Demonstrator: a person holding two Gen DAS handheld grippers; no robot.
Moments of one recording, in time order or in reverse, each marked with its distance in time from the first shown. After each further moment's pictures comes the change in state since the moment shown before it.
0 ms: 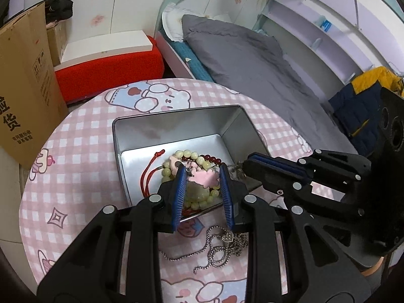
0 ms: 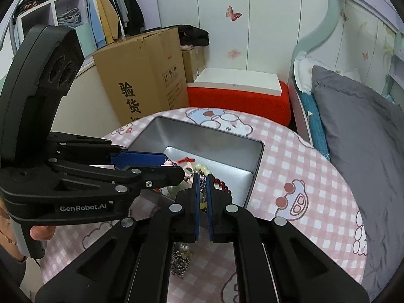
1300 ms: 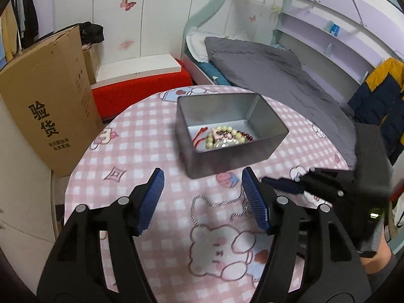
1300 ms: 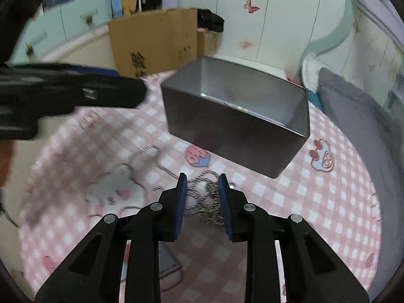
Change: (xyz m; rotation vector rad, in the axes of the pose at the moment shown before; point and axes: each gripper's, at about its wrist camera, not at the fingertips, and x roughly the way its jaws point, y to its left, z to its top) left arm -0.077 0.012 -0.068 0.042 -0.141 0.181; right arm 0.012 0.062 -0.062 -0.142 0.065 -0.077
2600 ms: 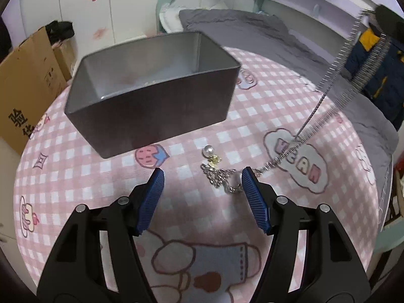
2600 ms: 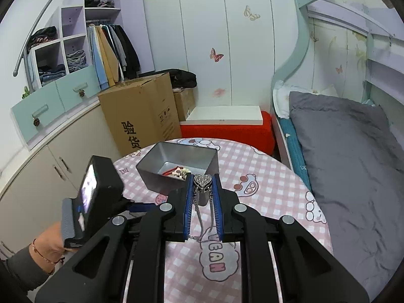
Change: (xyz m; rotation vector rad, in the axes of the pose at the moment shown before) left arm 0.080 -0.085 -0.031 0.116 0.137 -0.003; right arm -0.136 -0.093 -0.005 0.213 -0.299 0.038
